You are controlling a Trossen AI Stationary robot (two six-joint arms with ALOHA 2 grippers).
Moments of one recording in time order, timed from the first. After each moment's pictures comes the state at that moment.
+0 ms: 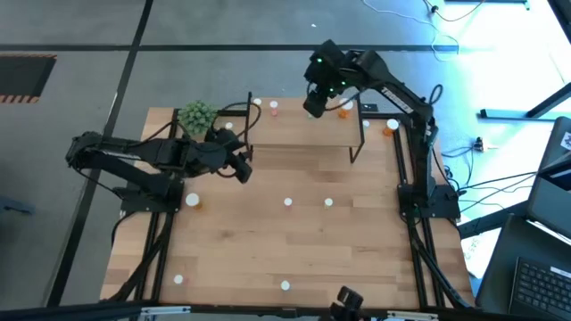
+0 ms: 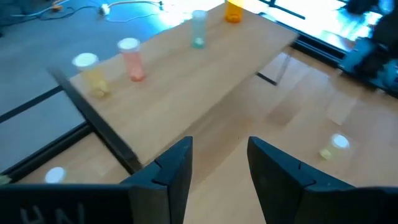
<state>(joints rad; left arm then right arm) -0.09 1.12 1.11 -0.56 -0.72 -0.51 -0.54 1.99 2.36 -1.35 0.05 -0.07</state>
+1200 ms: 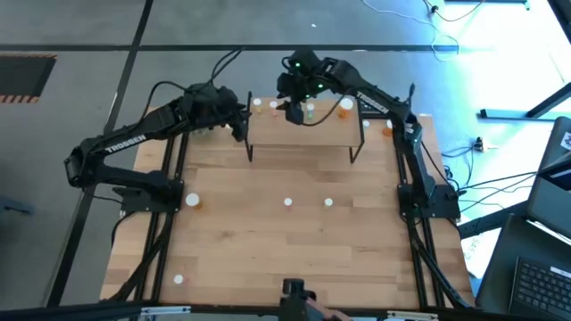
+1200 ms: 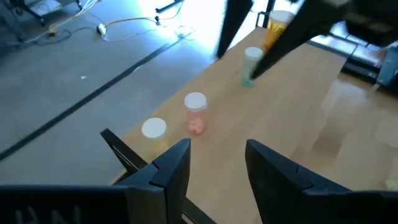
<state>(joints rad) 0.51 1.12 1.11 -0.39 -0.19 -0.07 -0.53 2.15 2.34 -0.99 -0.28 -0.44</state>
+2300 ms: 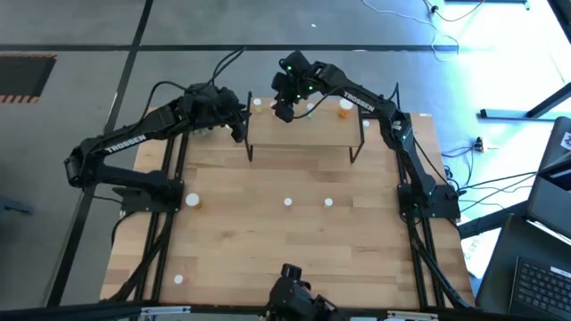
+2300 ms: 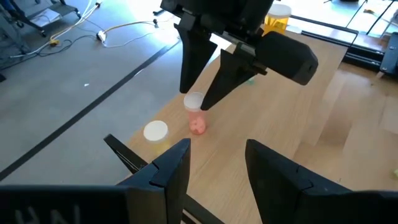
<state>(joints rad) 0.51 1.12 1.11 -0.39 -0.19 -0.01 -0.57 2.27 2.34 -0.90 -0.26 -0.24</state>
